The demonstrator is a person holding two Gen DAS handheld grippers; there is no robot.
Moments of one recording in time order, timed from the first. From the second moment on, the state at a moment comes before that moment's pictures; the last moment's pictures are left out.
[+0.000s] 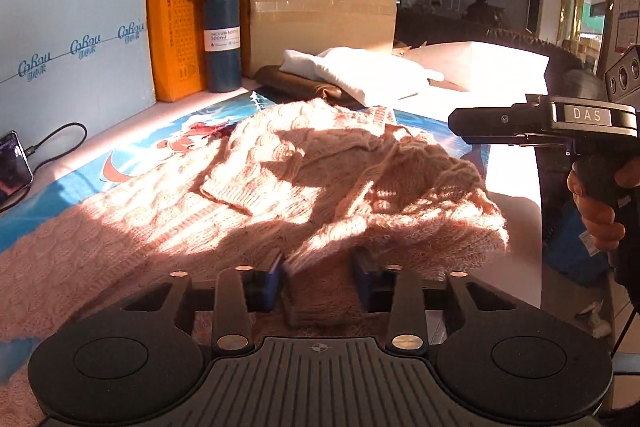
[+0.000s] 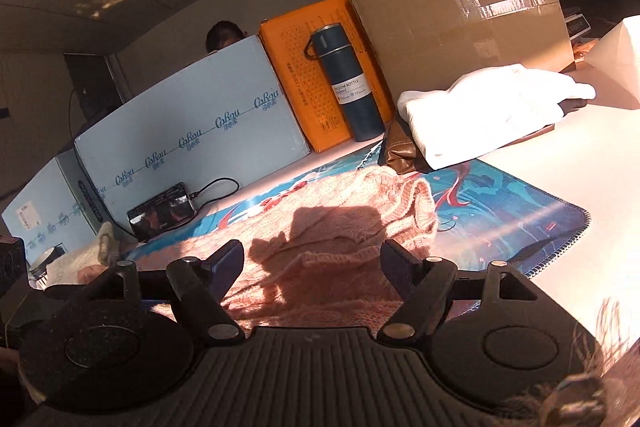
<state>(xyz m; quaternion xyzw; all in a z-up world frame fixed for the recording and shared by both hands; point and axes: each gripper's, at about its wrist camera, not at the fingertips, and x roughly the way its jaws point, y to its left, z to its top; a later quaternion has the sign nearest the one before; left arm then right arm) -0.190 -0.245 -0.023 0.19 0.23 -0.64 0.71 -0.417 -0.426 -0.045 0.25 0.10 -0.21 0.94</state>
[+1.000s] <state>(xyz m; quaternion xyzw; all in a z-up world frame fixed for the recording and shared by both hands) -0.136 -0.211 -0.020 0.12 0.28 -0.51 0.80 -0.322 -0.379 -0.056 0.19 0.22 -0.14 0.95</state>
